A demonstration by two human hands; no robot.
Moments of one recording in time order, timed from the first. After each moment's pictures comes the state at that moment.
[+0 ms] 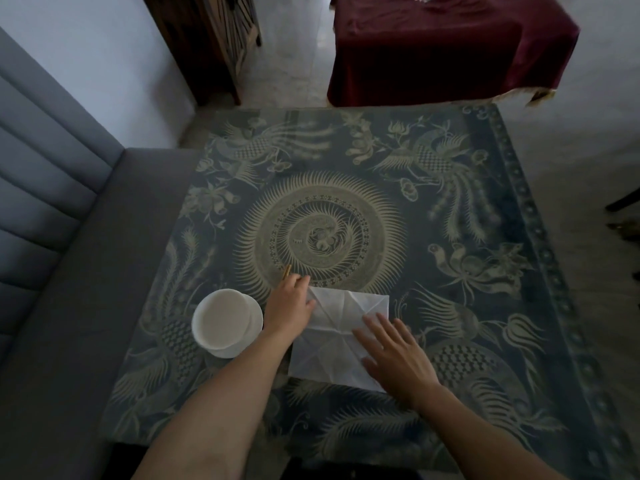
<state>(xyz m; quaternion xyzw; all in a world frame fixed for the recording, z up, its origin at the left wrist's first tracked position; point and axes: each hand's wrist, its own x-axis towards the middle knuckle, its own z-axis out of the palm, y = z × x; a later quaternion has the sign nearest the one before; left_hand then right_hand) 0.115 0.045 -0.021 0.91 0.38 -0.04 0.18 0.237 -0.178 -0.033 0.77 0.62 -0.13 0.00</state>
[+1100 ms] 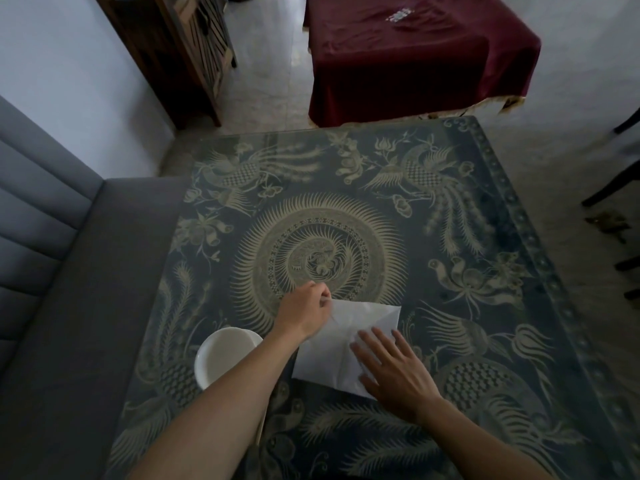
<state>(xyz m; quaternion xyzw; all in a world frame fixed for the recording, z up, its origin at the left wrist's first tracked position) 0.154 0.079 0.003 0.92 0.30 0.01 0.24 0.231 -0.150 -0.033 0.78 0.62 -0.08 0.01</state>
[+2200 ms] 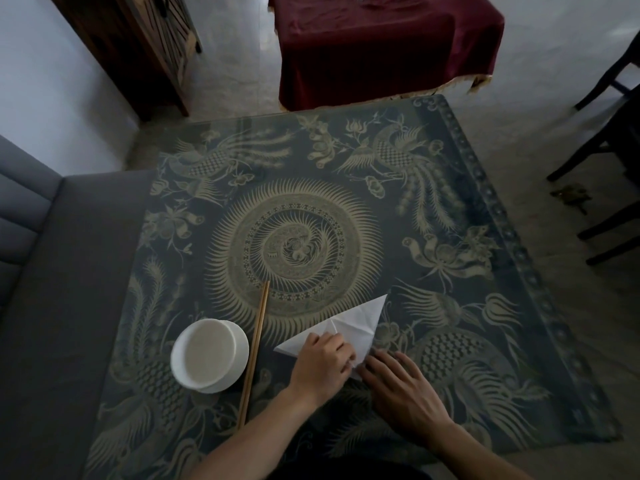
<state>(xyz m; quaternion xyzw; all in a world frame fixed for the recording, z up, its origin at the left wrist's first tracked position) 0.110 -0.039 -0.024 0.98 0.10 0.00 0.17 0.207 -0.232 -0.069 0.78 0.61 -0.09 -0.06</state>
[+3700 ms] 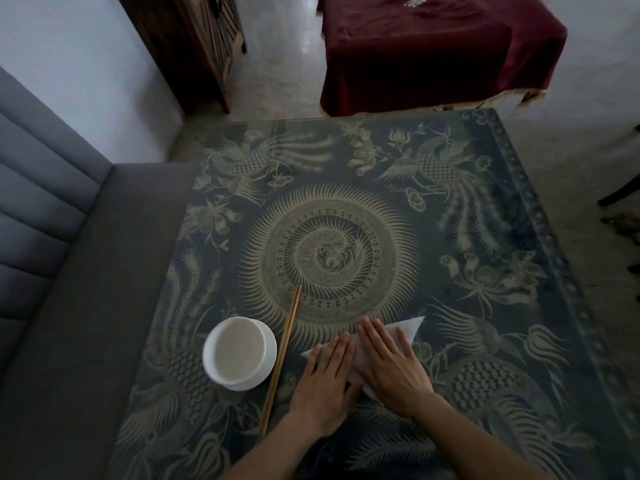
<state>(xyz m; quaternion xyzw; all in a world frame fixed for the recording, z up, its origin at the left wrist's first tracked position) 0.064 -0.028 -0.064 0.96 0.19 -0.11 0.15 0.217 -0.139 -0.050 0.80 0.59 -0.13 0.00</state>
